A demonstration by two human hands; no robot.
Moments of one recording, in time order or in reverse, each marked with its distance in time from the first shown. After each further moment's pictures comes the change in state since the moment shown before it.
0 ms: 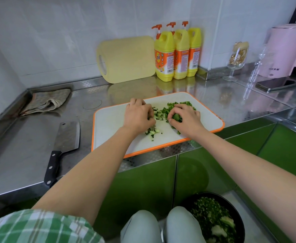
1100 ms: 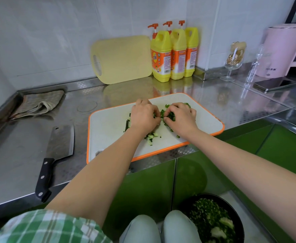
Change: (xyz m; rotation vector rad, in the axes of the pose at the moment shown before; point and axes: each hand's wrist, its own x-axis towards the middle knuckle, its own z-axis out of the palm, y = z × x) left_hand 0.021 0.018 0.014 -0.081 0.020 -0.018; right_hand 0.021 -0.005 0.014 -0.121 0.105 0.054
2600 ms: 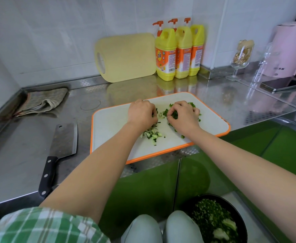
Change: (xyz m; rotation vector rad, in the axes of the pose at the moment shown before) left_hand 0.006 -0.017 -0.009 0.163 -0.072 0.022; right_hand 0.008 -0.002 0.009 0.032 0.024 0.028
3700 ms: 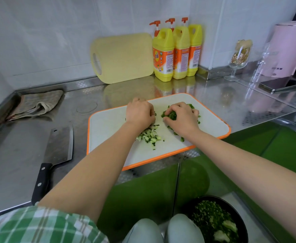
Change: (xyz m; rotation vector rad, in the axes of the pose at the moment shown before) left_hand 0.015 -0.002 0.001 0.016 -0.009 -0.026; right_hand 0.003 -0.001 -0.002 0.002 -0.010 0.021
